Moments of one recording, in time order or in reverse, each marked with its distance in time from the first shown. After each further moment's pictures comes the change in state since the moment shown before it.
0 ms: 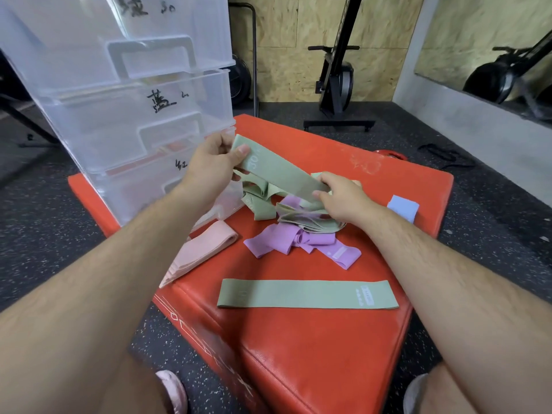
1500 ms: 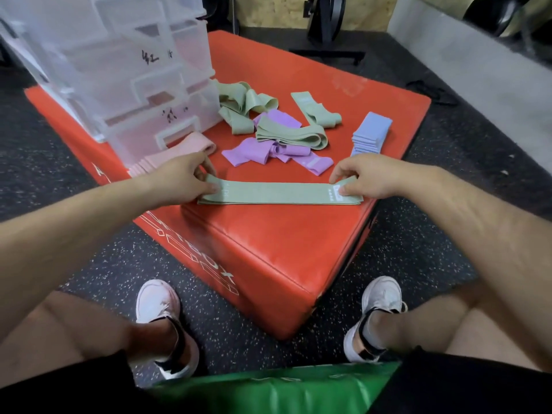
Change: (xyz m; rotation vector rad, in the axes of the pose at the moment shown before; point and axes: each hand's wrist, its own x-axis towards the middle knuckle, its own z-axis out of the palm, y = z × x) left_hand -0.125 -0.086 -0.032 0.817 -0.372 -0.119; right_hand -0.147 0.053 -0.033 -0.159 -0.450 -0.016
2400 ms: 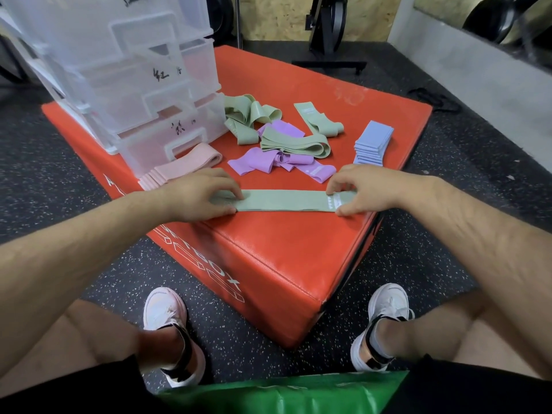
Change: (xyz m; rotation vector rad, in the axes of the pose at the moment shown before) left_hand -0.002 -0.007 -0.002 0.286 -0.173 0.472; right_hand -0.008 -0.012 0.004 -0.189 -0.018 -0.115
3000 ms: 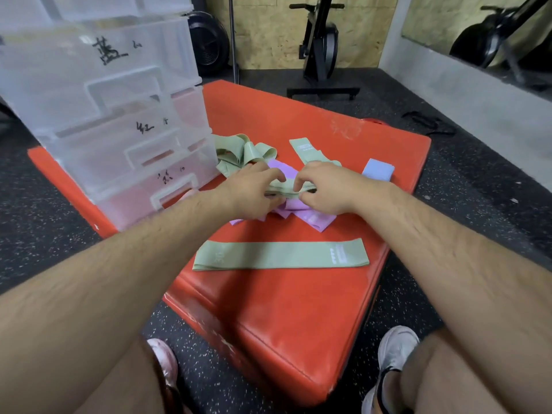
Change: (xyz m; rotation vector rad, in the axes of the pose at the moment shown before) left_hand 0.143 0.030 -0.017 0.087 0.123 -0.102; right_hand 0.092 -0.018 -0.044 -0.017 0.200 0.005
